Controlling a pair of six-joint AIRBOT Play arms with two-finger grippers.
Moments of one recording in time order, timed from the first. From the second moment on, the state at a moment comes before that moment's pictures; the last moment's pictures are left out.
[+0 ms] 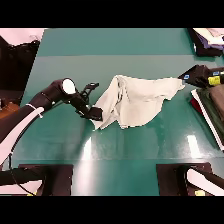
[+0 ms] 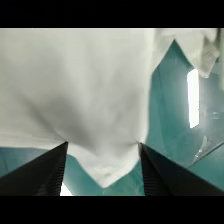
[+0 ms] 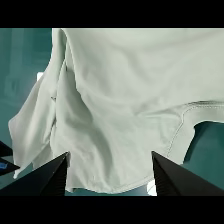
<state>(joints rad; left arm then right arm) -0.49 -1.45 1.13 1.06 -1.20 -1.53 -0.31 -1.13 1.23 -0.84 1.35 1.33</state>
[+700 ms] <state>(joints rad) -0.60 -1.46 1.11 1.29 -1.09 -1.70 -0.31 -1.09 1.18 -0.84 1.34 1.33</state>
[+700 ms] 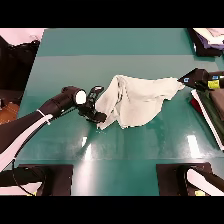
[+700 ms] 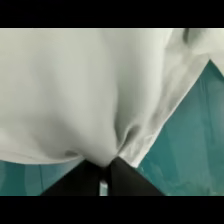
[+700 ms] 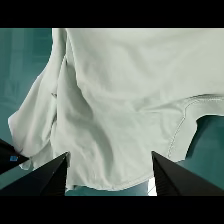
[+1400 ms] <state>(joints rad) -0.60 -1.21 1.33 1.60 -1.25 -1.67 -0.19 -0.97 0.83 -0.91 1.35 1.43</state>
